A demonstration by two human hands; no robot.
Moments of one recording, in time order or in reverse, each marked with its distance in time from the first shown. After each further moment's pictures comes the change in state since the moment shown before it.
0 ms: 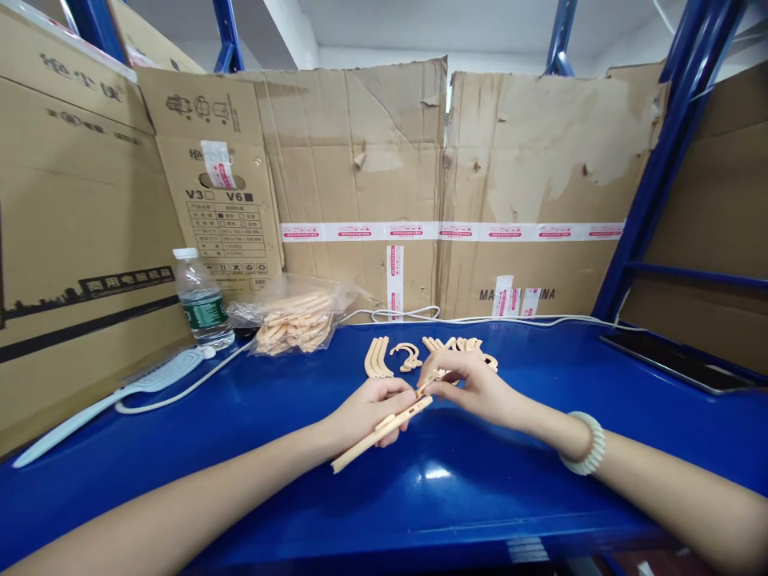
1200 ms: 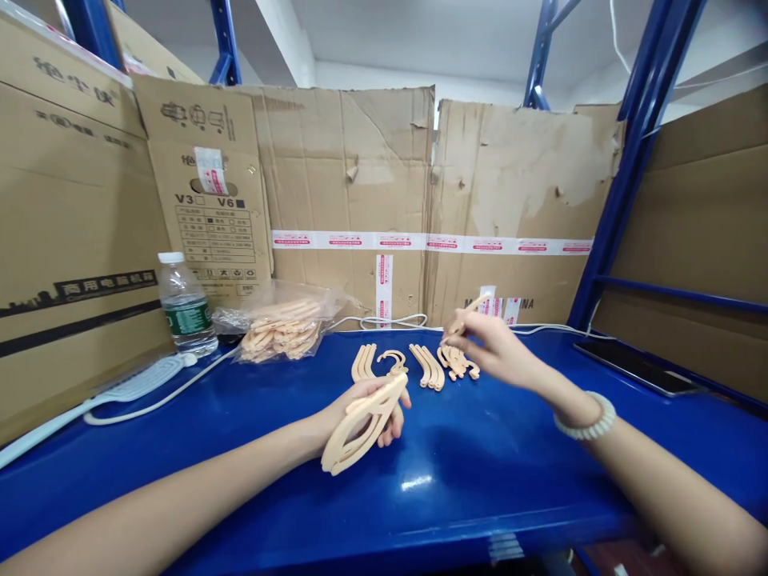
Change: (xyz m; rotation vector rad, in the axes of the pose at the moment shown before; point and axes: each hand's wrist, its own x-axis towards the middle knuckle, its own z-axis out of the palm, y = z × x) left_hand 0.015 -0.005 -0.009 -0.284 -0.194 -0.035; right_hand 0.001 -0.018 -0.066 -0.404 0.165 -0.173
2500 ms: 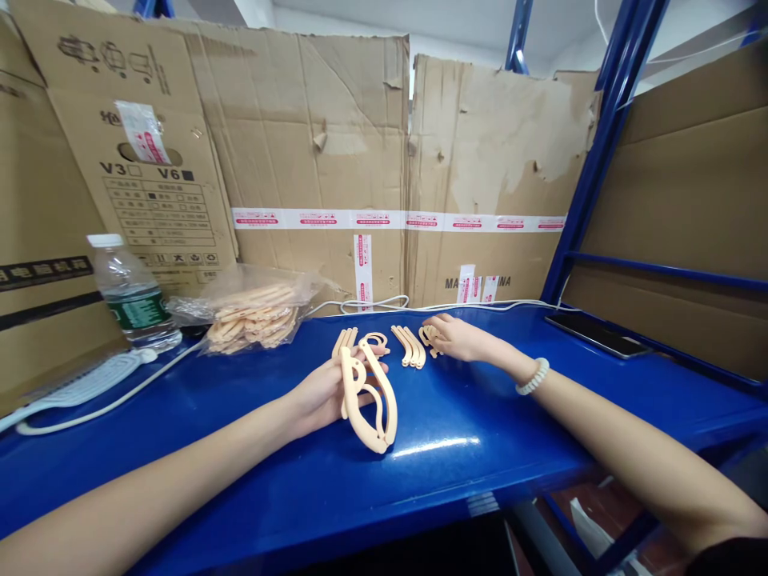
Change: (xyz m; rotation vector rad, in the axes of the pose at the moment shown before) left_hand -0.006 0.019 0.018 -0.302 0.393 -0.027; right_hand -0.019 0.068 0.021 -0.449 -0.456 0.582
